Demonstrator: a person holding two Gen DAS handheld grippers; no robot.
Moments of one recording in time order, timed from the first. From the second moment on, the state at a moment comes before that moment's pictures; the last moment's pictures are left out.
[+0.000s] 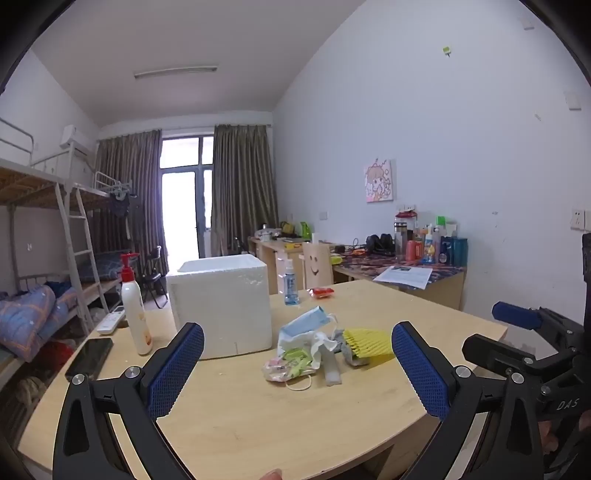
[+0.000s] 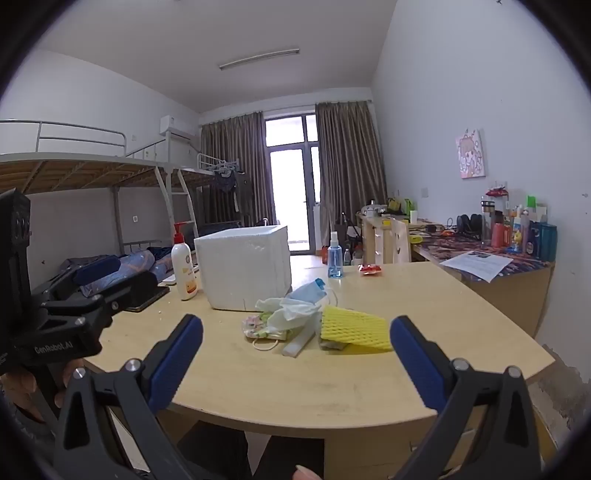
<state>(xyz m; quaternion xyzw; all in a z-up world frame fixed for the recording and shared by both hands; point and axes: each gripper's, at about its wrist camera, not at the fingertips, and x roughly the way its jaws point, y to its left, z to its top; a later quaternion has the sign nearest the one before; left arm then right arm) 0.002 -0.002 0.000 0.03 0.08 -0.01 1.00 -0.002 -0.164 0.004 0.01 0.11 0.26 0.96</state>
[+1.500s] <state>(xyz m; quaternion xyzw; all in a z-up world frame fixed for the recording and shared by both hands) 0.001 0.008 0.002 0.02 0.08 -0.01 1.00 -0.001 -0.169 0.006 0.01 0.11 0.26 0.96</state>
